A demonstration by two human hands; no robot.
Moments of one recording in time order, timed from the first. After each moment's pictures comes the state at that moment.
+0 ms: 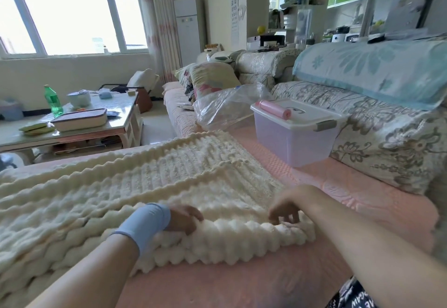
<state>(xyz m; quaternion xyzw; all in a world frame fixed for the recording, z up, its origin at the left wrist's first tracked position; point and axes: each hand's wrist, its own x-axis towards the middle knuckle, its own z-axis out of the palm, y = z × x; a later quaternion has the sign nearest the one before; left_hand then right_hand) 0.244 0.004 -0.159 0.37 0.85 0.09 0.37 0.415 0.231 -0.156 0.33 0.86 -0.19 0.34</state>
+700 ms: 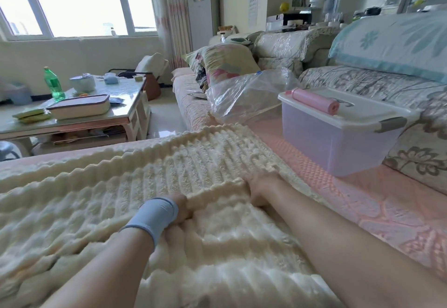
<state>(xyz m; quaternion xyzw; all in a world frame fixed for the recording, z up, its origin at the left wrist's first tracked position) 0.098 0.062 -0.210 0.34 0.92 -0.08 0.16 0.204 0.275 -0.218 0.24 0.95 0.09 0.18</state>
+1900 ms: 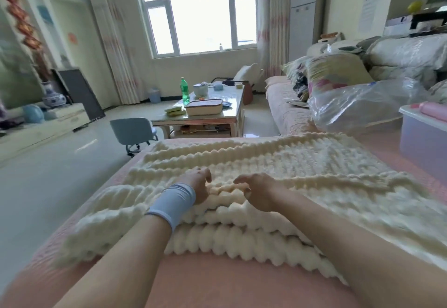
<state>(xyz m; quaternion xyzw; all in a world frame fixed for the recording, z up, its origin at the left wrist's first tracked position) 0.118 -0.216 -0.129 0.20 0.98 0.03 0.02 0.190 -0.020 -0.148 -0.02 0.98 -0.20 0.00</state>
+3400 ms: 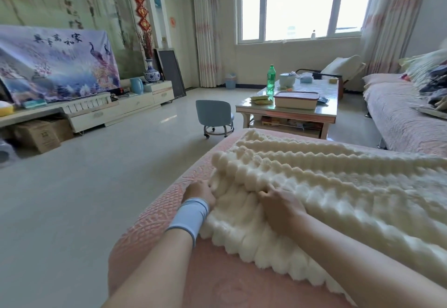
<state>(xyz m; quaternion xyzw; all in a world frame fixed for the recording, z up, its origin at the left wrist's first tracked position) 0.047 -0.464 -0.198 -0.11 0.98 0.17 -0.01 0.065 -0.252 -0.208 -0.18 0.98 0.07 -0.03</state>
